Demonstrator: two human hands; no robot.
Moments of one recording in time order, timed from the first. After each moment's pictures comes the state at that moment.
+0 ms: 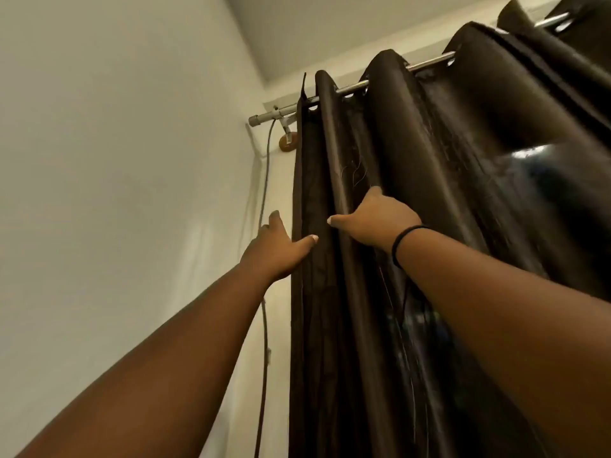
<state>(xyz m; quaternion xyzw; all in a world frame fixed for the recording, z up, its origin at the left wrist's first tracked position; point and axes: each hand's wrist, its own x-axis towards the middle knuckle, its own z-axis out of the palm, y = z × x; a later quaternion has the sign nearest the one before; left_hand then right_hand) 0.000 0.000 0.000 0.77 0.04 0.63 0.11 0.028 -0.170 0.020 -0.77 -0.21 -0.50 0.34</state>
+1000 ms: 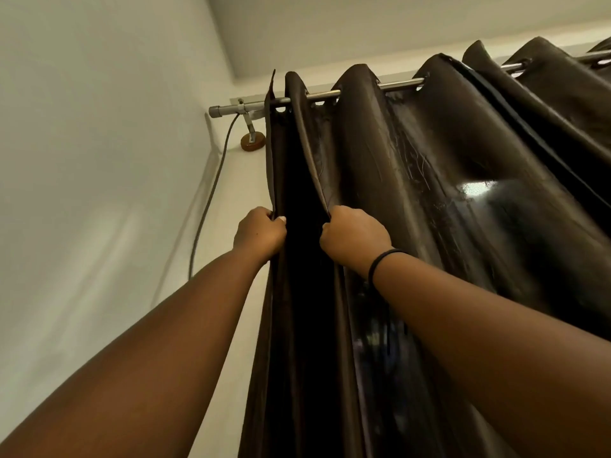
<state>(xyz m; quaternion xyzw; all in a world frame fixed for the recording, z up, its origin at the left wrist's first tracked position) 0.078 -0.028 0.059 0.69 -0.10 0.65 0.30 0.086 -0.182 0.036 -0.73 -0.27 -0.57 0.24</state>
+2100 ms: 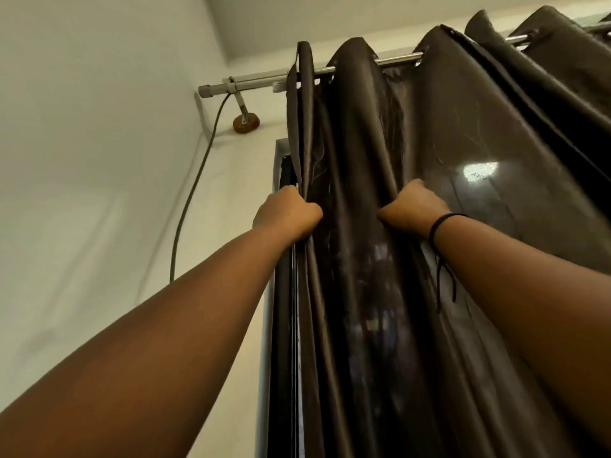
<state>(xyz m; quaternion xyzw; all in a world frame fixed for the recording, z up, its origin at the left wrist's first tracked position) 0.069 -0.084 0.043 0.75 -0.07 0.63 0.17 0.128 -0.267 0.058 -0.76 -0.14 -0.49 0.40</state>
